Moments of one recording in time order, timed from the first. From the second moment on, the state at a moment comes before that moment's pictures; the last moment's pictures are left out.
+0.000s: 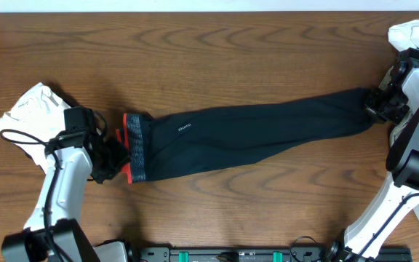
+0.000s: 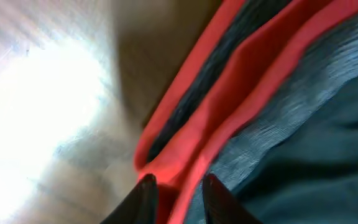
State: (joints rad) left arm 0.23 1.40 0.80 -0.78 0.21 -0.56; right arm -0.38 2.21 1.63 -0.98 0.08 0.35
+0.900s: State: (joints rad) left arm 0.12 1.65 0.86 -0.37 0.21 -0.49; right arm -0.38 2.21 1.63 -1.00 0.08 0.35
